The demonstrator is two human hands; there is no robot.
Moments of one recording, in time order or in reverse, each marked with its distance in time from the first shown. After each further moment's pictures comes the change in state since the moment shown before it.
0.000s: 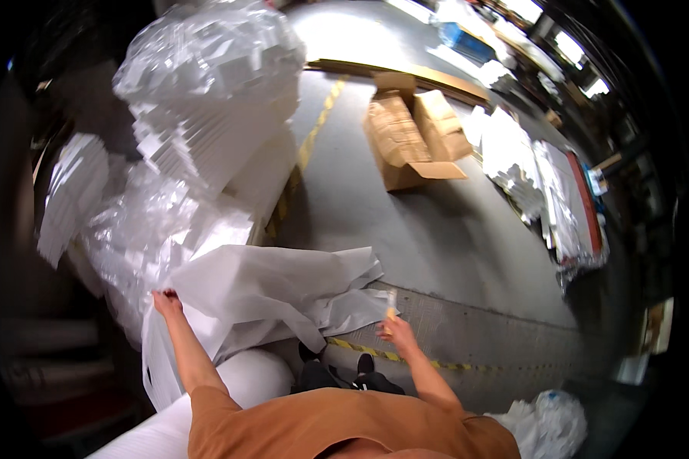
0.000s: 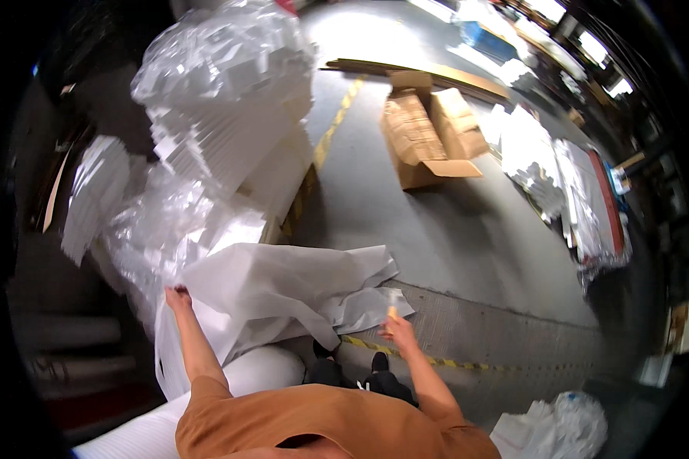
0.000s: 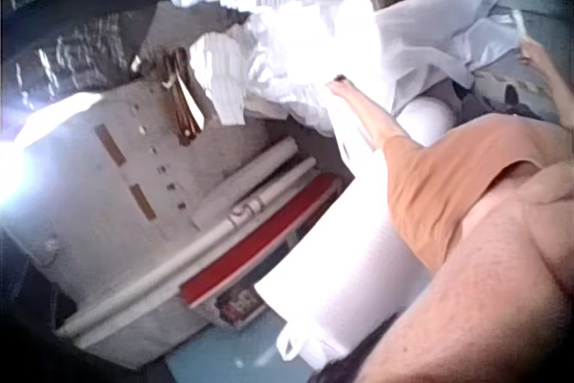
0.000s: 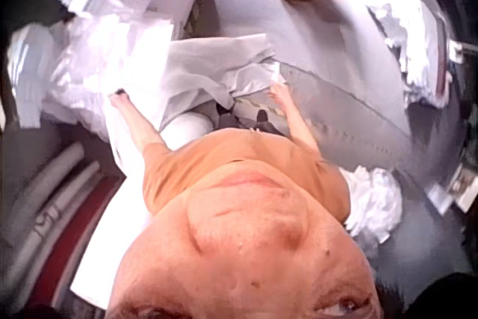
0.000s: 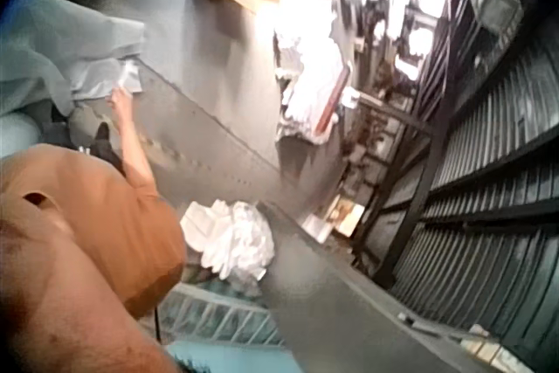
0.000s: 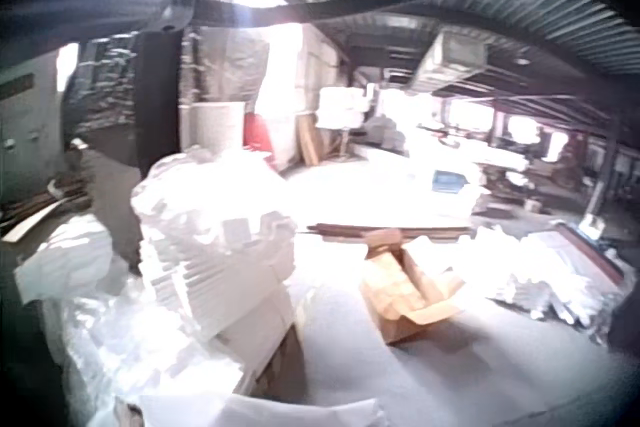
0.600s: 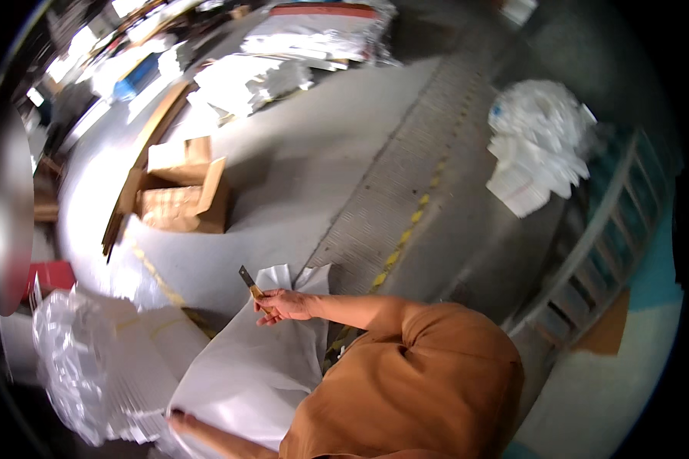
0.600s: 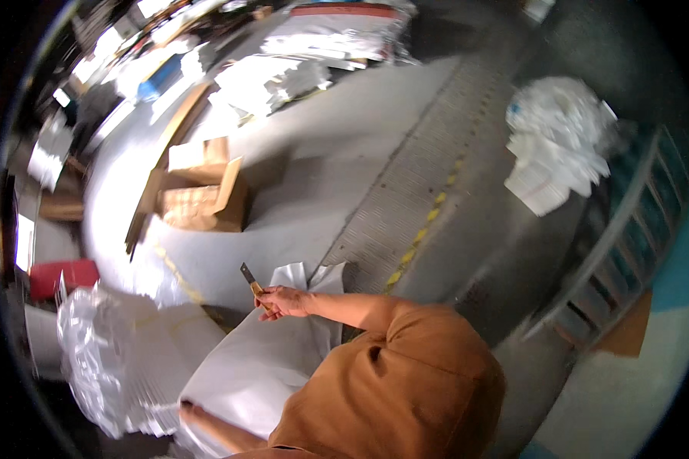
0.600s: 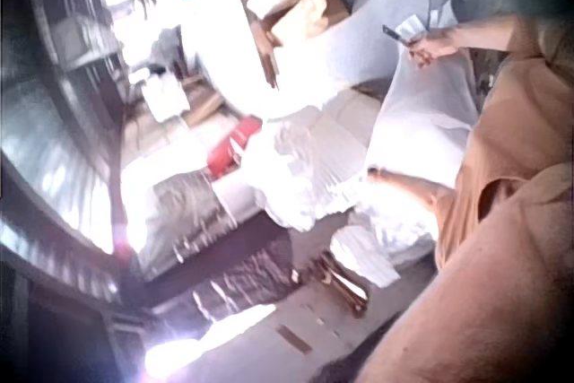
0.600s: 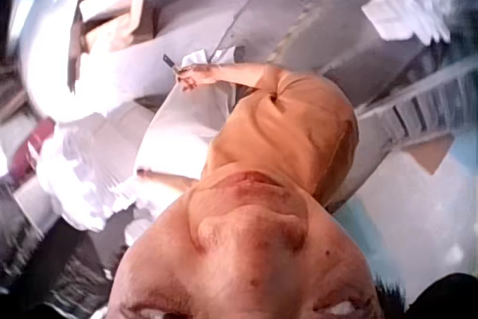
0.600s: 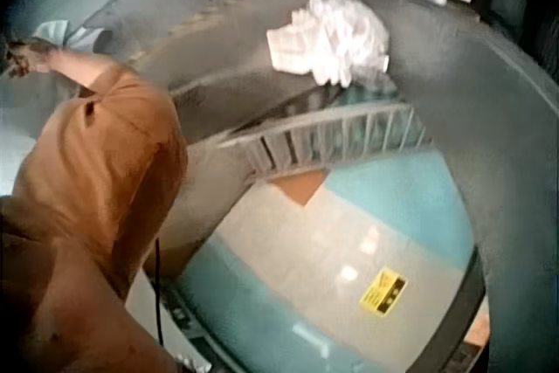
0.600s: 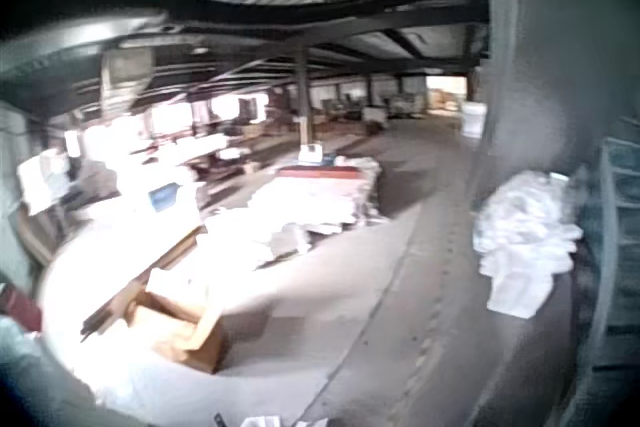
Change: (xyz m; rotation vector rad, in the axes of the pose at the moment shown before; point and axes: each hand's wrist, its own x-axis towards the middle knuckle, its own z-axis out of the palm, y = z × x) left_hand -0.112 -0.112 0.255 0.607 -0.753 0.193; right_hand -0.025 -0.101 -0.047 0.766 -0.398 -0.367
